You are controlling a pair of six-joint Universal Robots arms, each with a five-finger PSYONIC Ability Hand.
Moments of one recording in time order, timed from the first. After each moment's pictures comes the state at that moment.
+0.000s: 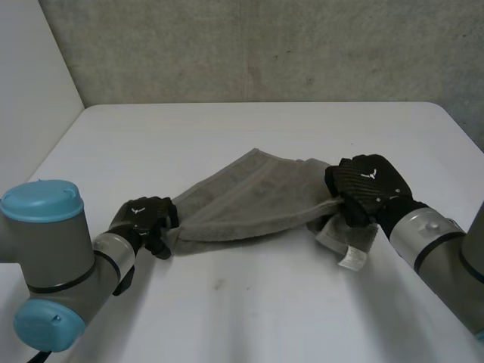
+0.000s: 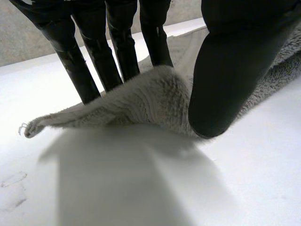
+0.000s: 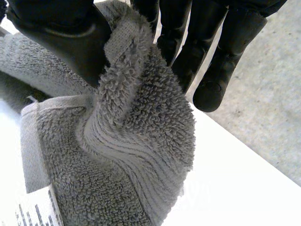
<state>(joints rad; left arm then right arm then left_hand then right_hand) 4.34 -2.01 -1.77 3.36 -1.51 3.16 1.88 -1.39 1.82 -0.22 1.26 2.81 0.71 0.71 0.71 0.71 0.54 1.34 1.33 1.33 1.33 1.17</state>
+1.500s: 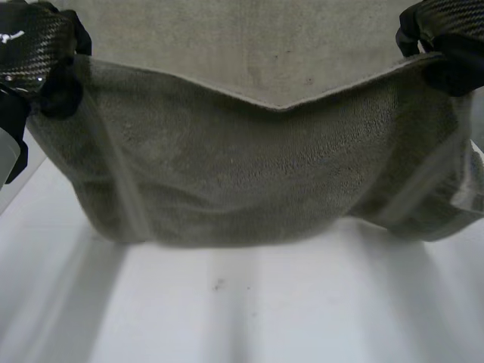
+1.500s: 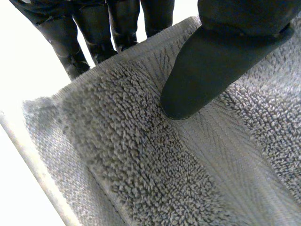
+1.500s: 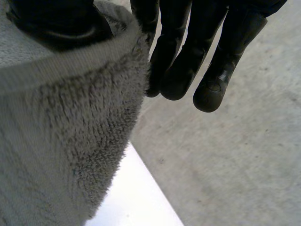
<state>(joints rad) 4.40 -1.38 -1.65 3.27 -1.52 3.40 1.71 -1.57 1.06 0.60 1.09 2.58 1.20 1.22 1.22 1.22 1.03 1.34 1.33 1.34 1.33 1.17</state>
